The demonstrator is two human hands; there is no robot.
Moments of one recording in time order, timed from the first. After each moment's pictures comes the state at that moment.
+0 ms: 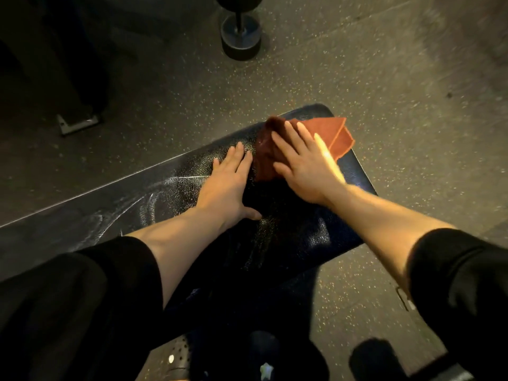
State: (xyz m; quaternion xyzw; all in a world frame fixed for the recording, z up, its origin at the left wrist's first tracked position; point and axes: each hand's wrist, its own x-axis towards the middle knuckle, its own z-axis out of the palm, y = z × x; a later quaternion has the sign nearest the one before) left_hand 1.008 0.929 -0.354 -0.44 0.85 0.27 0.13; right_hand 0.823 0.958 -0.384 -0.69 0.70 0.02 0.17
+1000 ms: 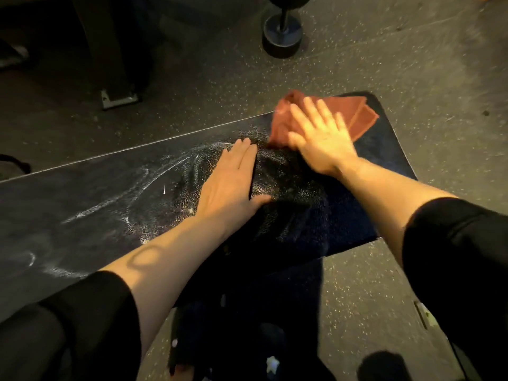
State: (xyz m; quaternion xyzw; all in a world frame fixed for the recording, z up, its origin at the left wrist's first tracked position) left_hand 1.084 0.984 -0.354 -0.52 0.82 0.22 -0.04; right_hand 0.872 0.939 -0.379 -0.67 0.72 0.05 0.19
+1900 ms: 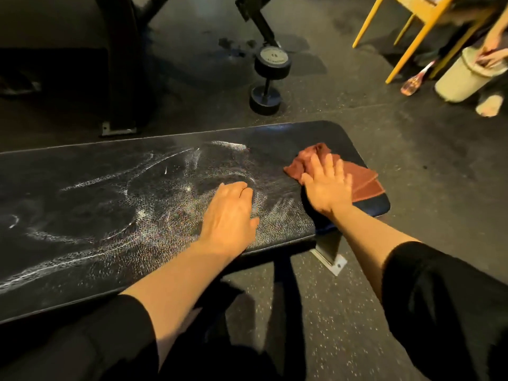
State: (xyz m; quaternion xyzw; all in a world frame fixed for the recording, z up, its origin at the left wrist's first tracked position) left_hand 1.095 1.078 -0.373 -0.51 0.84 0.13 -0.10; right_hand 0.878 1.049 -0.384 -0.55 0.82 0.04 0.15
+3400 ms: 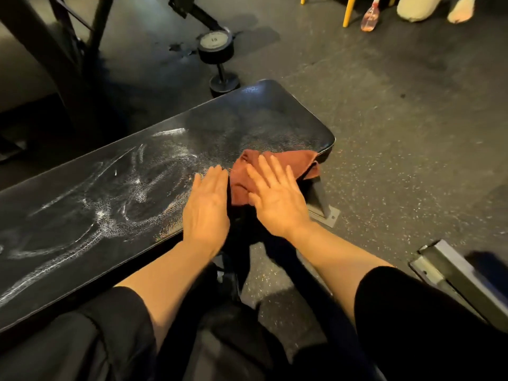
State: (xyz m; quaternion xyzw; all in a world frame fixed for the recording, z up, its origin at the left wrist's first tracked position) left_hand 1.051 1.142 -0.389 -0.48 0.87 0.06 -0.11; right_hand 0.900 1.184 -0.416 -0.67 0.73 -0.12 0.07
